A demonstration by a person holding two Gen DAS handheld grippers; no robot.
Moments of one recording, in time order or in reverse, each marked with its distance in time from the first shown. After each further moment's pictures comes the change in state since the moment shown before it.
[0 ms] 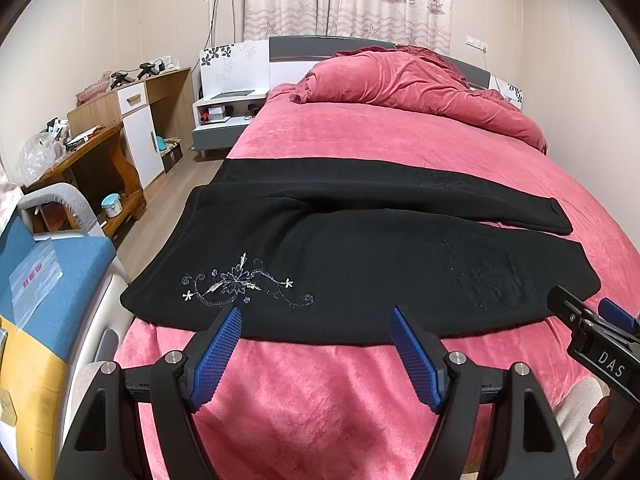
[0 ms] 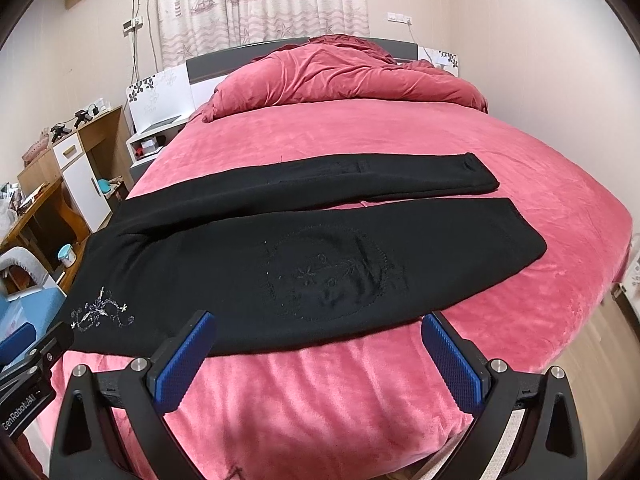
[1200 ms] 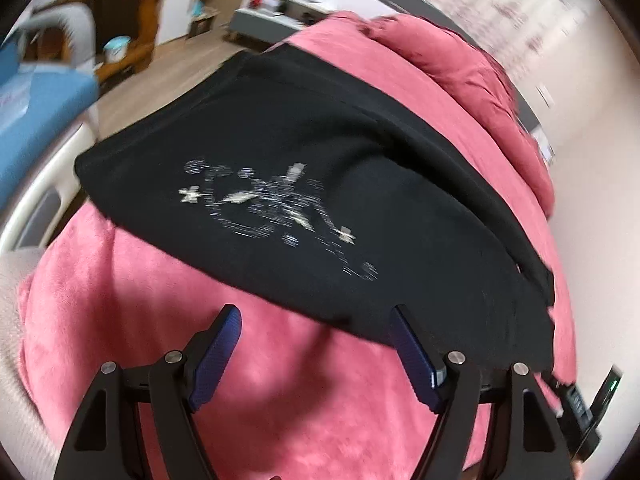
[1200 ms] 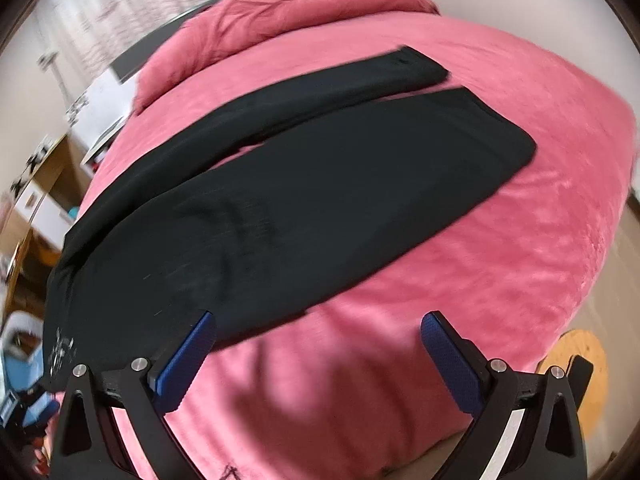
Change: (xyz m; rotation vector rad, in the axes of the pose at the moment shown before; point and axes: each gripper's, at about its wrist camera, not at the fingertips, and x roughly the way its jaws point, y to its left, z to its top) left arm 0.104 0.102 -0.021 -0.481 0.276 -0.191; right arm 0.093 -0.144 -0.006 0.293 0.239 0.004
